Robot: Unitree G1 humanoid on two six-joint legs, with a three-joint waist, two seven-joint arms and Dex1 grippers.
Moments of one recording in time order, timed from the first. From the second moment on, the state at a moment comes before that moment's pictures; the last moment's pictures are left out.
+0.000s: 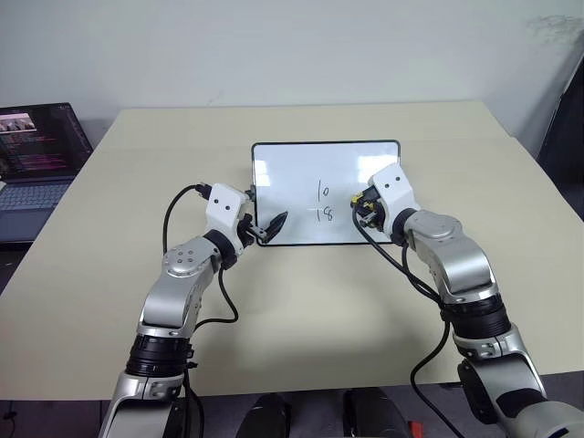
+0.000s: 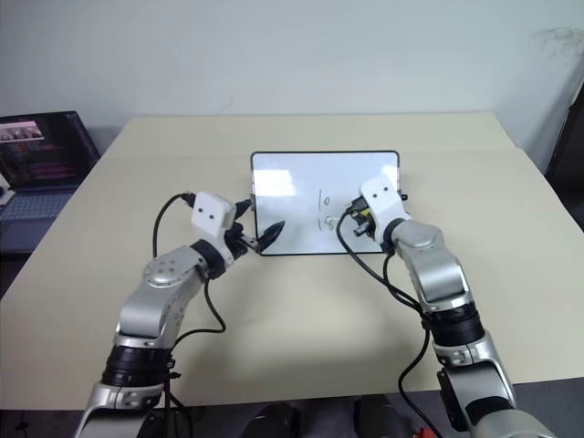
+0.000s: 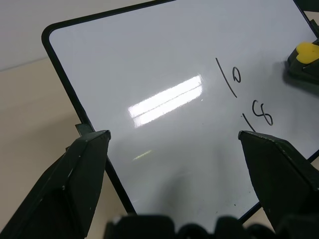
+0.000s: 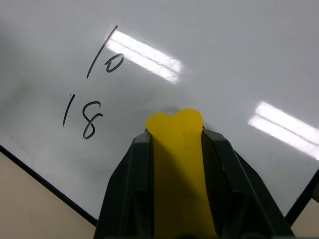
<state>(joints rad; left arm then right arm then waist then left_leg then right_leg) -0.39 0.39 0.01 -0.07 -0.21 0.38 -0.47 -0.65 -0.29 0.14 -0.10 -0.02 0.85 0.40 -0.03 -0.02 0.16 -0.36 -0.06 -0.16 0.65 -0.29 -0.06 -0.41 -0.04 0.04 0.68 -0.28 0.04</state>
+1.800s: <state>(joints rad) -0.35 0.39 0.03 -0.14 -0.21 0.41 -0.47 -0.82 -0.12 0.26 0.36 -0.17 0.34 0.30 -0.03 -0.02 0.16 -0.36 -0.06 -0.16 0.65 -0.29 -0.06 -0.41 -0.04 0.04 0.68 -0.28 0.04</state>
